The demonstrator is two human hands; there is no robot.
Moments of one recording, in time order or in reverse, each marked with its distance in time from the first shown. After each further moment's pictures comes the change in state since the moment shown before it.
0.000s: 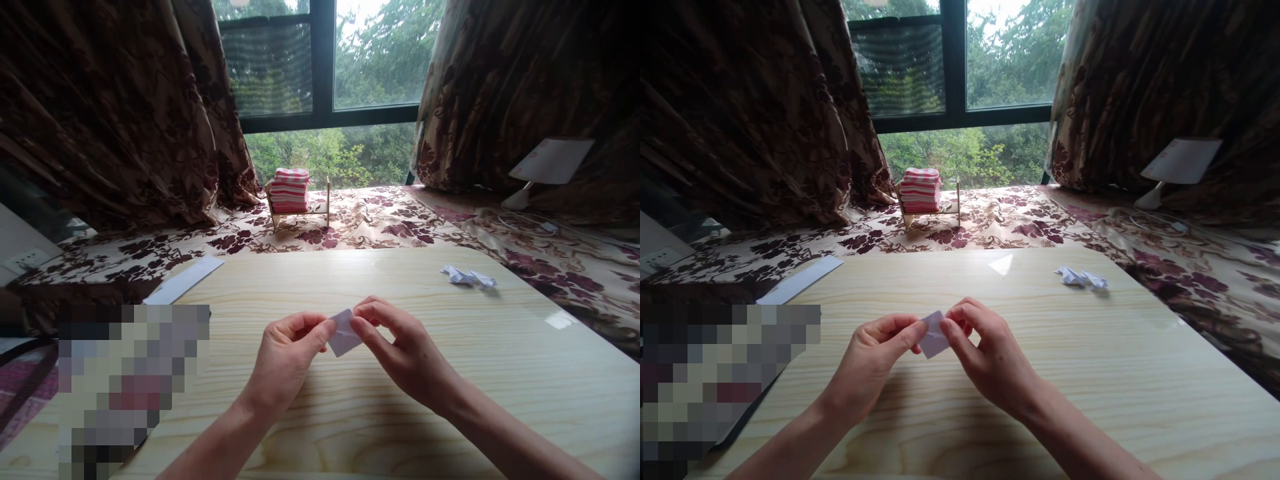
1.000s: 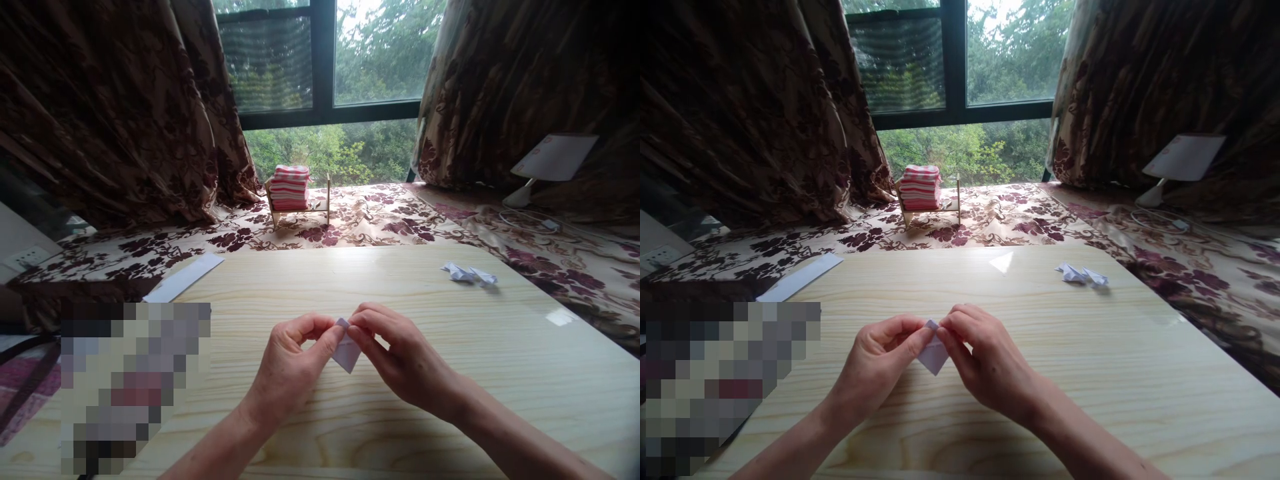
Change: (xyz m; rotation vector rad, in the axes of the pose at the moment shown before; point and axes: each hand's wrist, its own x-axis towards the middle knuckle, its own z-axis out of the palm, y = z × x) left_hand -0.003 -0.011 0.000 0.162 -0.103 0.176; right_hand -0.004 -0.001 0.000 -0.027 -0.144 -0.129
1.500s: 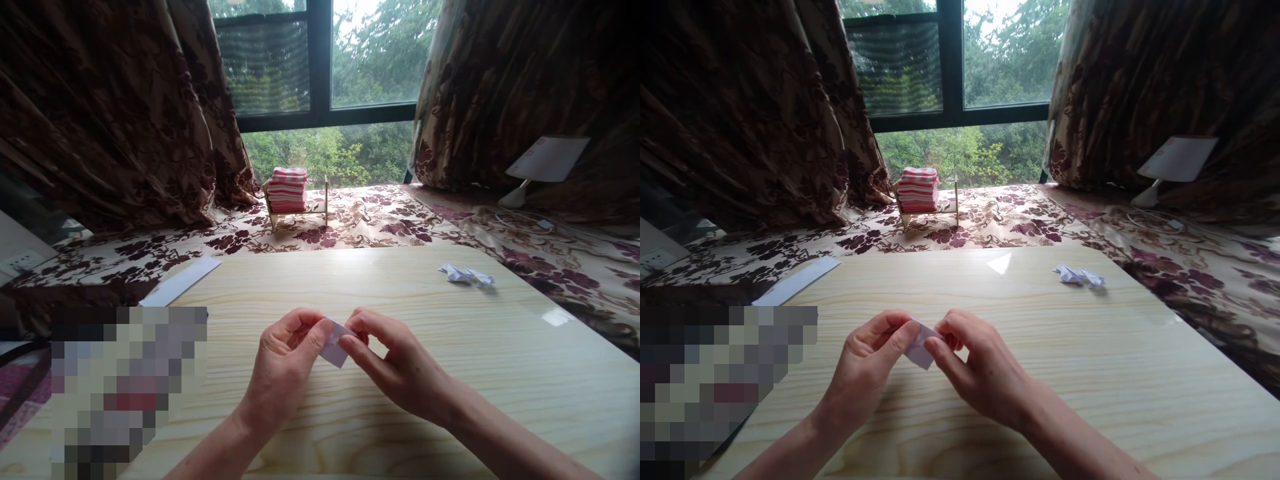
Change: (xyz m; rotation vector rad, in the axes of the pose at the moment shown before) left_hand 0.000 0.006 0.002 -0.291 0.109 -0.060; right_hand 0.000 -0.003 0.001 0.030 -0.003 0.122
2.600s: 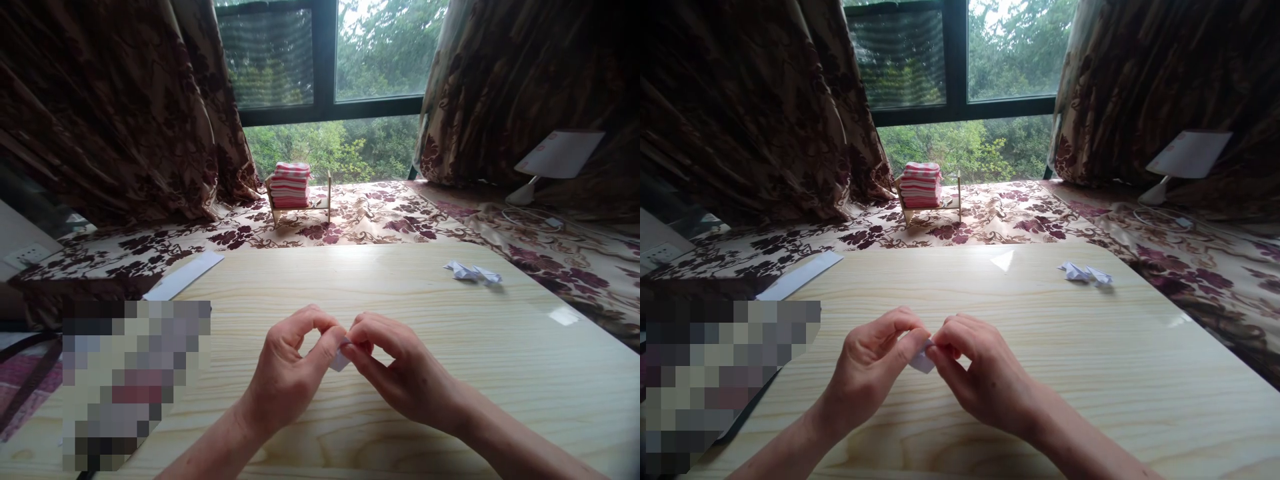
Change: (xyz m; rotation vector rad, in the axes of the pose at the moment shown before) left_hand -0.005 0.006 -0.005 0.367 -0.166 0.207; right_hand -0.004 -0.003 0.005 -0.010 -0.020 -0.163
